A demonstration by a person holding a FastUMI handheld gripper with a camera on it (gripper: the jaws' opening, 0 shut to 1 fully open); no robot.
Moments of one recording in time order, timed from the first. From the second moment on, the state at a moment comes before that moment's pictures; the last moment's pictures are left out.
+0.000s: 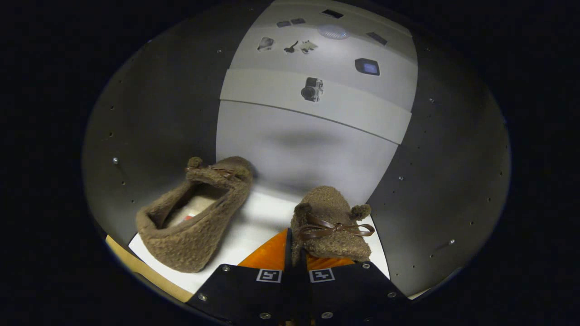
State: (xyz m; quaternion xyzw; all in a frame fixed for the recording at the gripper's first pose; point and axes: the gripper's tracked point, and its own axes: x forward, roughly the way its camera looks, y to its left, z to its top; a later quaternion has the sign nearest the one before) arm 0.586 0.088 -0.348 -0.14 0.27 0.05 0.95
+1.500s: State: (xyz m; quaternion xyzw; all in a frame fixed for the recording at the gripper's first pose) arm 0.464 0.099 -0.254 -0.10 0.23 -0.01 0.97
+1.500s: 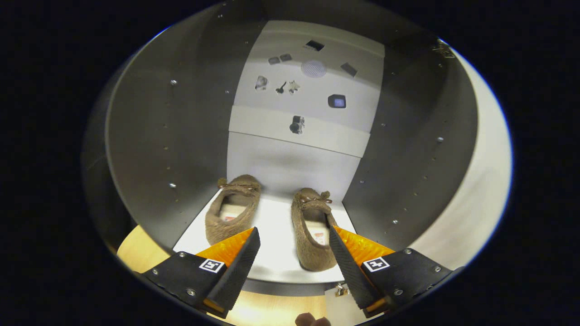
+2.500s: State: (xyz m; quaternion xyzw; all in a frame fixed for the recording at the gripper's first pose) arm 0.195 0.076 -0.178 -0.02 0.15 0.00 0.99
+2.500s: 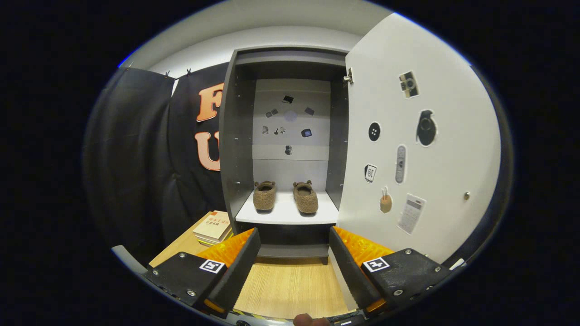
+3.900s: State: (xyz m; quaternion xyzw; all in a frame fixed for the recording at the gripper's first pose) arm 0.141 -0.139 -0.166 0.03 0.11 0.02 0.99
